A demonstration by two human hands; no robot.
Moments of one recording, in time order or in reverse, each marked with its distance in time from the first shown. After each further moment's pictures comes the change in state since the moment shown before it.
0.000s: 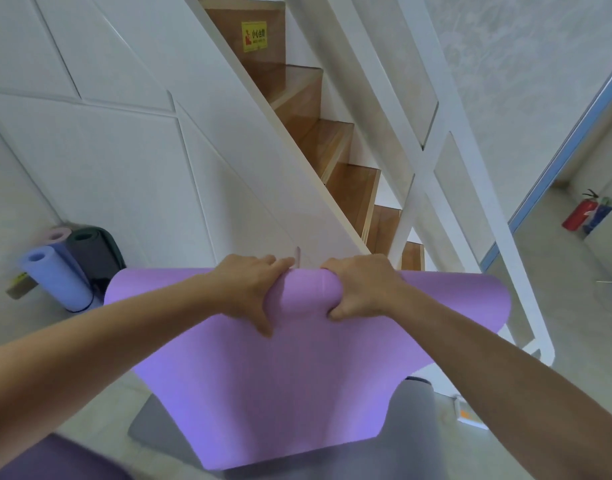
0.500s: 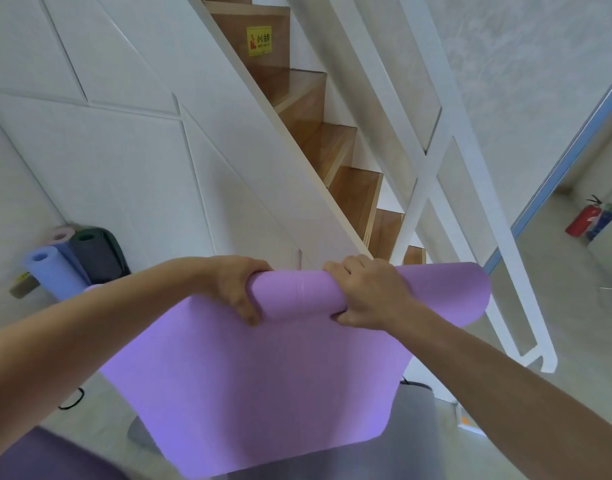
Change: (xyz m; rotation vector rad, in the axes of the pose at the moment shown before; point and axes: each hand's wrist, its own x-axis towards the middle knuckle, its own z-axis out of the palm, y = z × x) left_hand -0.004 -0.033 -0.014 -0.509 -0.239 -0.042; right_hand -0.007 0.002 0.020 -0.225 0.292 -0.083
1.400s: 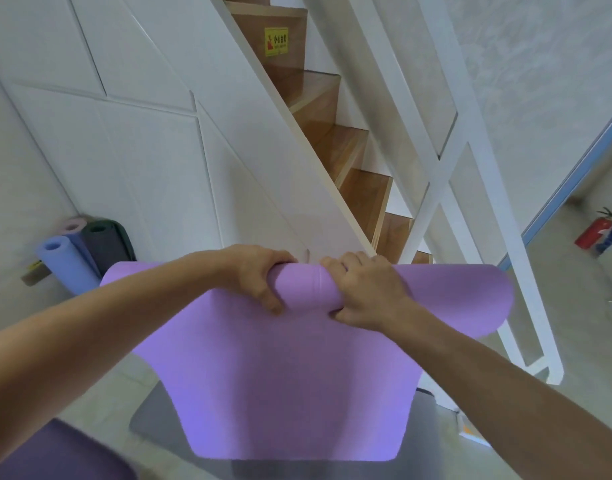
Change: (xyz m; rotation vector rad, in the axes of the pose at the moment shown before) left_hand -0.001 0.010 -0.002 0.116 0.115 0.038; right_hand 0.012 -0.023 -0.016 -0.038 -0.008 0.006
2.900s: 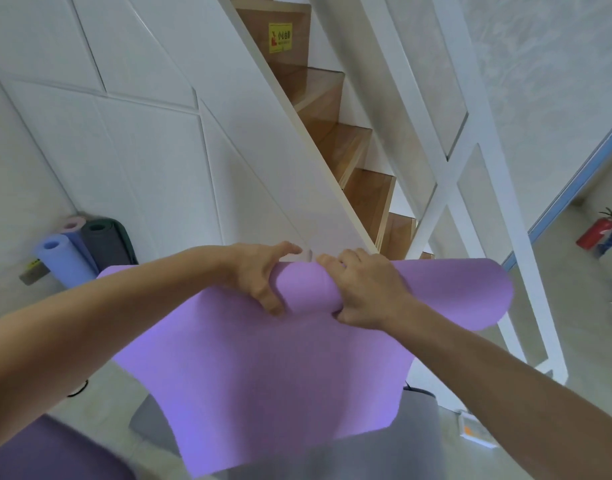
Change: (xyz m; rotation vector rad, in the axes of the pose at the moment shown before) left_hand 0.005 -0.014 -0.009 -0.037 -0.073 -0.033; right_hand 0.020 -0.005 -0.006 0.025 -0.138 -0.005
